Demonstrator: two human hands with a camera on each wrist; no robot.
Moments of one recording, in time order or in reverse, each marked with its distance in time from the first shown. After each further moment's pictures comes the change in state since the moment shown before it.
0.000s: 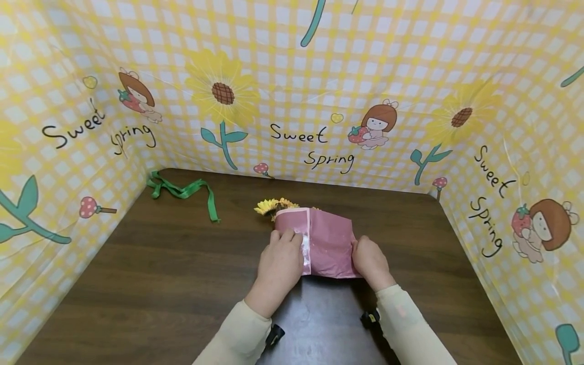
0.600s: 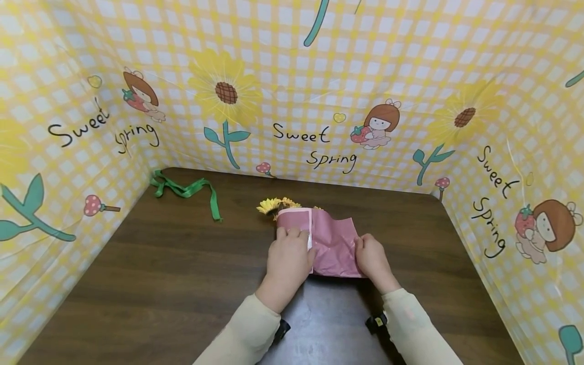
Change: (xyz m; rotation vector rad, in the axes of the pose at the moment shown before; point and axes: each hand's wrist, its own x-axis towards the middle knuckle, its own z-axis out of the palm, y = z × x) left_hand 0.008 0.011 0.003 0.038 -0.031 -0.054; right_hand 0.002 0.008 0.006 0.223 0.144 -0.139
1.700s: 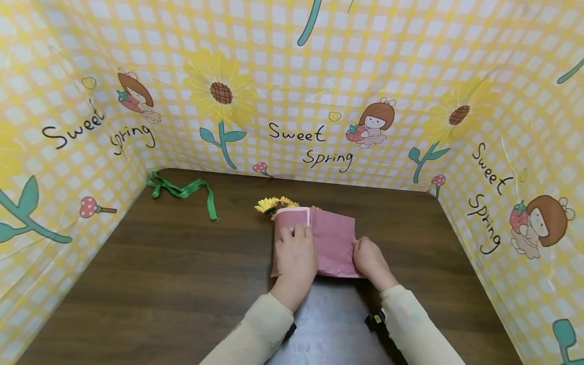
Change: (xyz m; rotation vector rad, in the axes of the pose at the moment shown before) left_hand 0.009 0.028 0.031 0.231 0.022 -0.110; right_hand -0.001 0.002 -0.004 -0.118 -0.161 0.075
